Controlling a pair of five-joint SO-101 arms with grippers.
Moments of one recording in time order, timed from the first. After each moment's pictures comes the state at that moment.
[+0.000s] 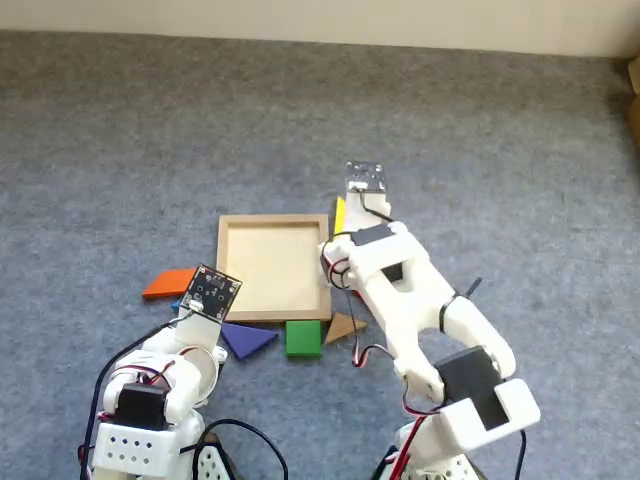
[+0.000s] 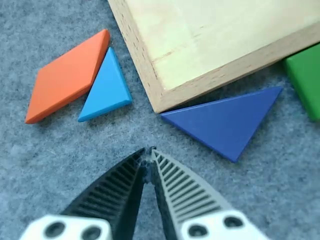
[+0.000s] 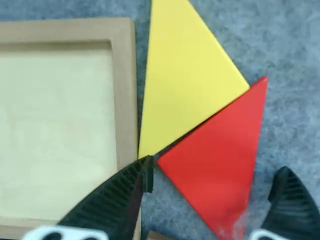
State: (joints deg) left arm 1.6 -101.5 96.0 75.8 -10.2; right arm -27.5 2.3 33.5 44.9 -18.0
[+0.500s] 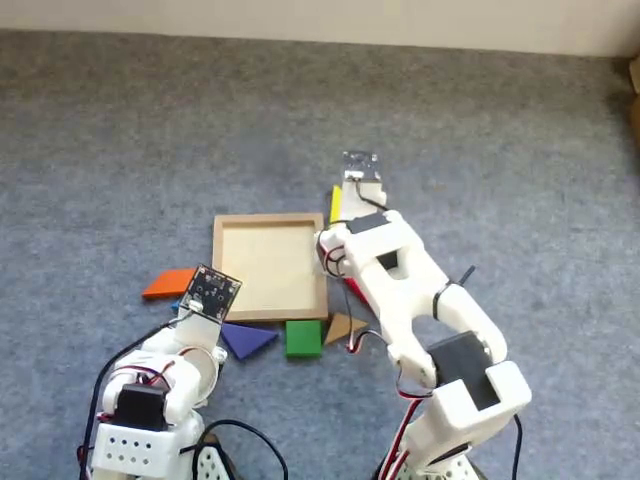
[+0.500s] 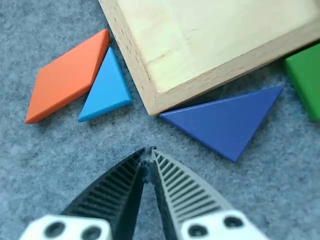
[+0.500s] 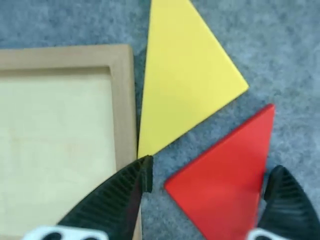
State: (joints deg) left arm 1.6 -101.5 96.0 75.8 -10.2; right arm -26.9 6.7 28.5 44.9 -18.0
